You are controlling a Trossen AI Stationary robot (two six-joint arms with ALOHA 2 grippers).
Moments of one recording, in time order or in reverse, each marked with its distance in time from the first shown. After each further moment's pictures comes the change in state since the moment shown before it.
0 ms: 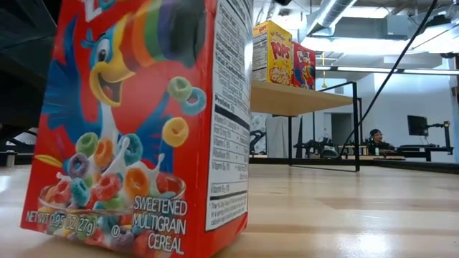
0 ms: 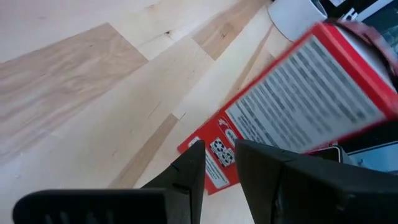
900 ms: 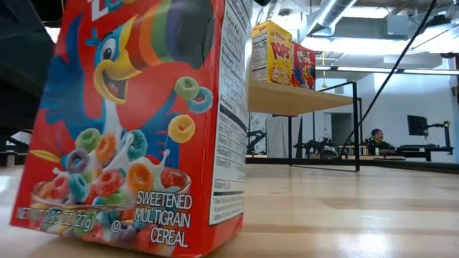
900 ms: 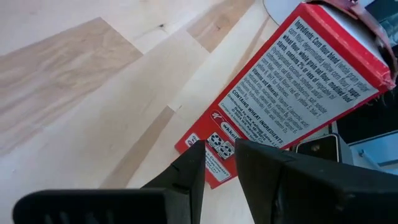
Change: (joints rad) left arm -0.009 0.000 0.000 0.000 0.013 0.025; right arm -0.021 0.000 0.000 0.038 -0.018 -0.124
